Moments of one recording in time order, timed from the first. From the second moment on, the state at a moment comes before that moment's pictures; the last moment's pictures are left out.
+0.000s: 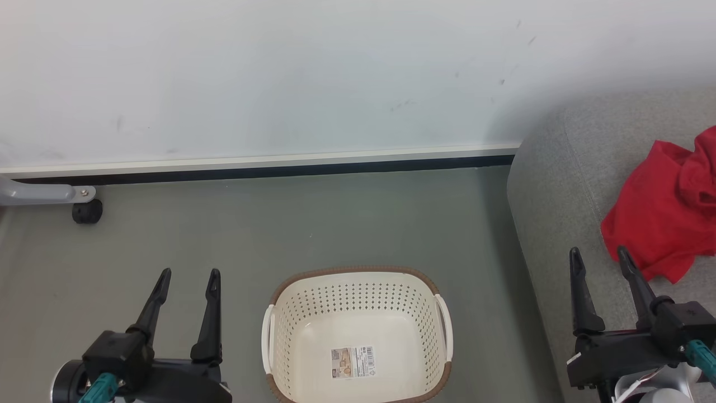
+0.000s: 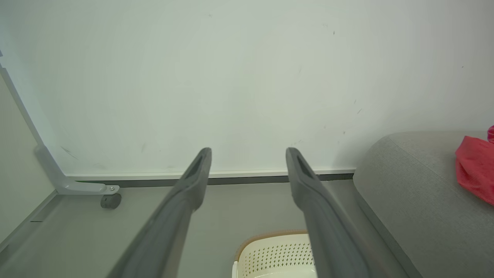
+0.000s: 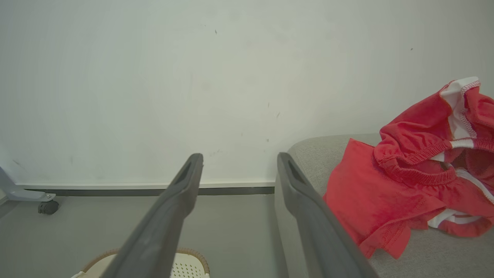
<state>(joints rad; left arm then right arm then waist) -0.01 0.23 -0.21 -0.08 -0.39 0.12 -0.07 -0.07 -0.20 0.16 0.01 0.25 -0.12 -0.12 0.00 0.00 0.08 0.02</state>
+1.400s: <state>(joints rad) 0.03 0.19 -0.20 -0.01 -0.39 0.11 -0.05 -0.01 -0.18 0.13 0.01 0.27 -0.11 -0.06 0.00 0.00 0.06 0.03</state>
